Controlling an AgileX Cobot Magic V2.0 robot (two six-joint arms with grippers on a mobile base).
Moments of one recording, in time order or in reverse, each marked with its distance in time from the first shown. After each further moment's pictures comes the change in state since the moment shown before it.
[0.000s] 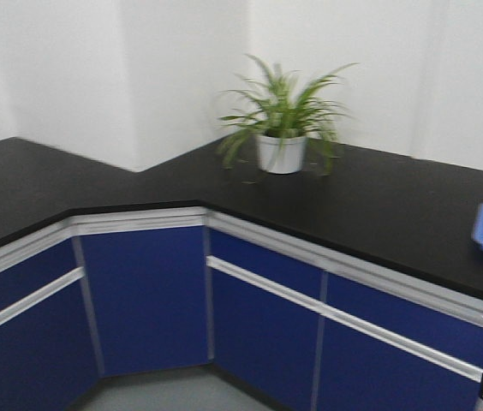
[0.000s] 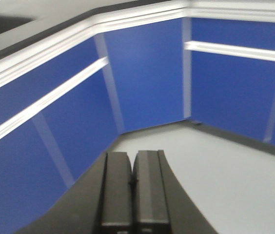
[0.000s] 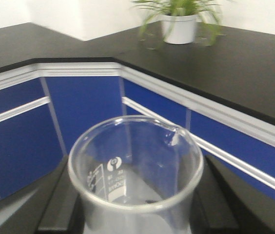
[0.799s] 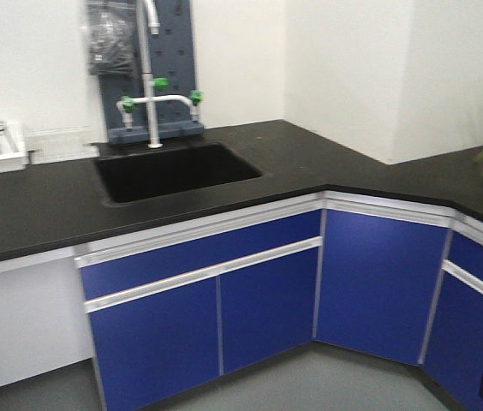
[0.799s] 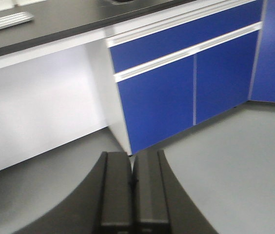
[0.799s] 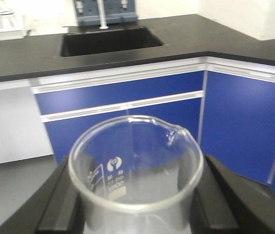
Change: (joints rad) left arm 0.000 0.000 0.000 0.000 0.000 0.000; right arm 0.000 0.000 0.000 0.000 0.000 0.000
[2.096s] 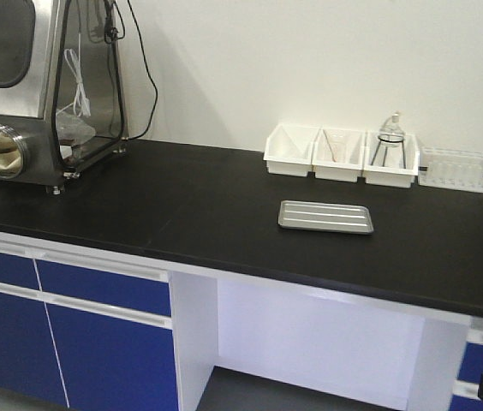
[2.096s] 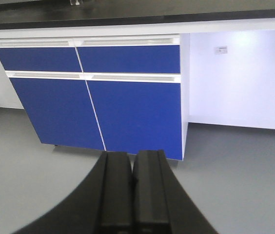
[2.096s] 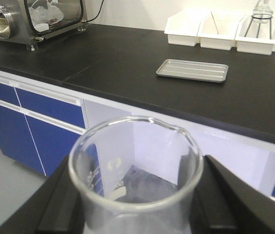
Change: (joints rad) left arm 0.000 0.000 0.000 0.000 0.000 0.000; right arm 0.000 -0.001 0.000 0.000 0.000 0.000
